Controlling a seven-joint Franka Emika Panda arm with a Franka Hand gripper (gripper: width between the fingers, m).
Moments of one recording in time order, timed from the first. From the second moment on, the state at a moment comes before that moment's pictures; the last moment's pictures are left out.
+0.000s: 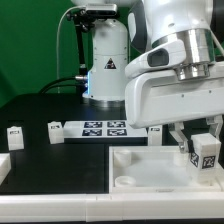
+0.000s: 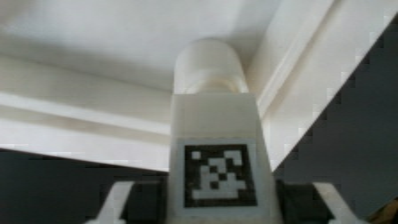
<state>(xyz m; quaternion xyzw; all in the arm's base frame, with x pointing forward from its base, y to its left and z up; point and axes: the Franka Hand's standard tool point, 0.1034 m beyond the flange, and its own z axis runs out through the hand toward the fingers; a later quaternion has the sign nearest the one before) 0.612 0.114 0.077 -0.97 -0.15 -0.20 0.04</state>
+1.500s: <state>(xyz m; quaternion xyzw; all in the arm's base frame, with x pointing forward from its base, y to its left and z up) 0.610 0.116 0.077 -0.96 -0.15 -0.21 0.04</state>
